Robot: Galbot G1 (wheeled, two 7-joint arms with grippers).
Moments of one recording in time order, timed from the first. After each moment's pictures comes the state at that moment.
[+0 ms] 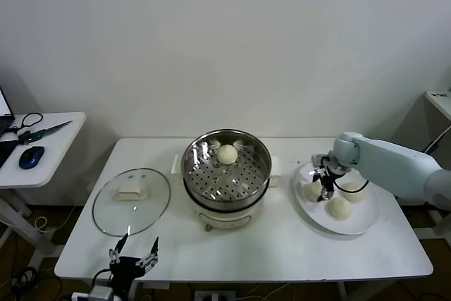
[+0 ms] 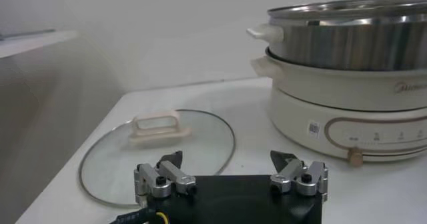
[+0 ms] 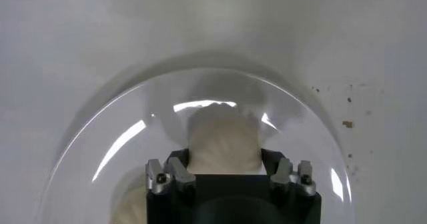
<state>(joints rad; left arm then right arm) 1.72 -1.45 -0.65 -1.97 -0.05 0.11 0.10 0.28 0.89 -1.40 0.93 0.32 -0.17 -0.89</state>
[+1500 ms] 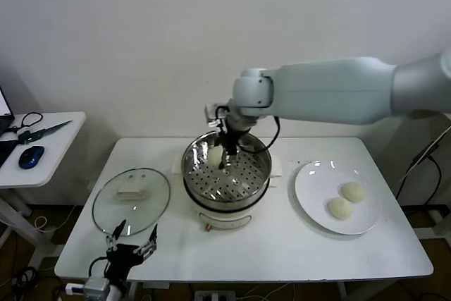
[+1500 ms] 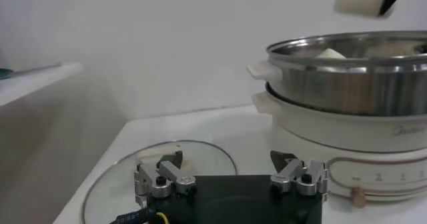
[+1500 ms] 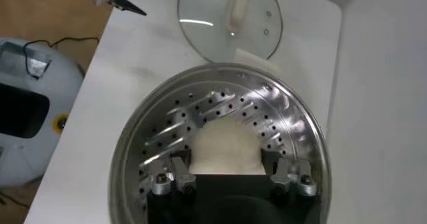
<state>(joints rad) 1.71 -1.45 -0.66 -2.07 -0.05 0.14 0.11 0.82 1.36 -1.67 1.33 0.99 -0.48 -0.63</state>
